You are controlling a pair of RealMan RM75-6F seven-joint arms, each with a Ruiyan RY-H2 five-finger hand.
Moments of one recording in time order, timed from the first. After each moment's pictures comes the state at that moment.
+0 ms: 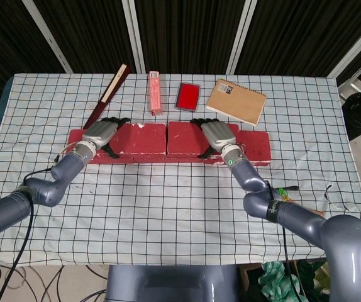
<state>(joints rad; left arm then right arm) -1.08 -1.41 -0.17 -1.08 0.92 0.39 -0.03 1.12 -1.60 0.28 -1.01 -0.85 0.56 -0.09</state>
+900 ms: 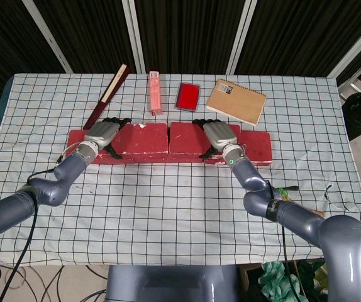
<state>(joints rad) -1.11 -1.43 -0.15 -1.07 0.87 0.40 0.00 1.12 -1.62 0.28 -0.98 -0.85 0.53 -0.08</state>
